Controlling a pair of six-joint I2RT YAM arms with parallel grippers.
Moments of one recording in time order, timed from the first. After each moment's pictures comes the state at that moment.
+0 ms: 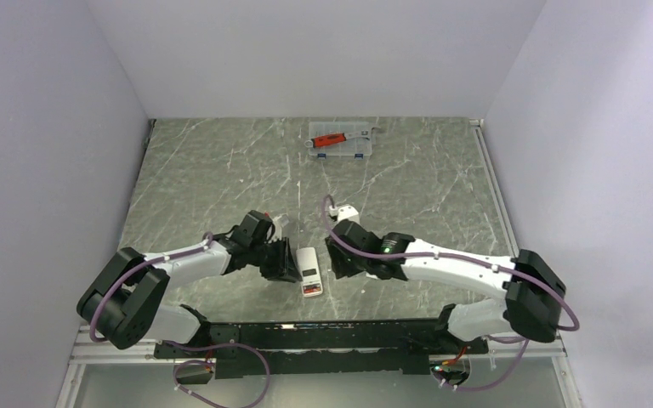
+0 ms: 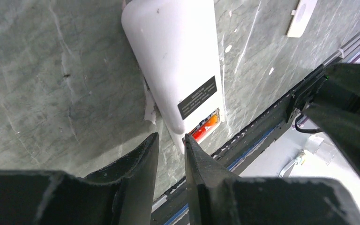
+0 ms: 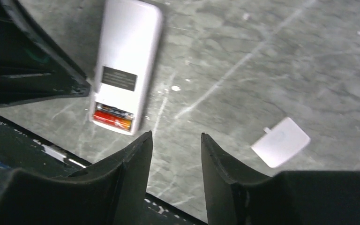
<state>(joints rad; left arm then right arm) -0.61 1.35 0.51 -0.12 0.47 -0.72 1.07 1.36 0.87 -0.46 0.23 0.60</state>
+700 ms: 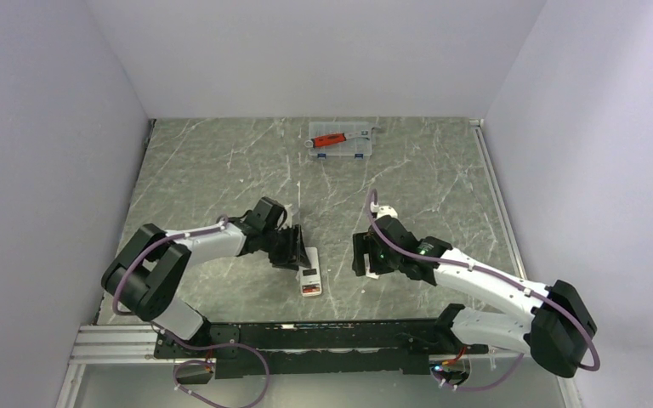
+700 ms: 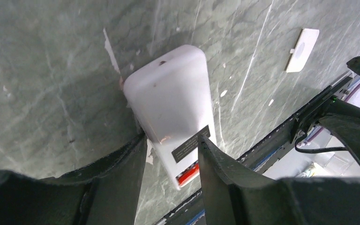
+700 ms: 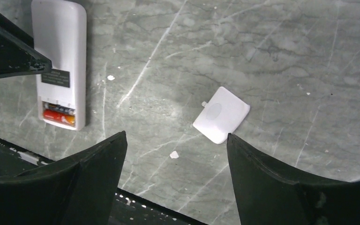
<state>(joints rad) -0.61 1.53 0.69 -0.17 0.42 -0.67 0.82 1.08 0.63 -0.47 0.13 0.60</state>
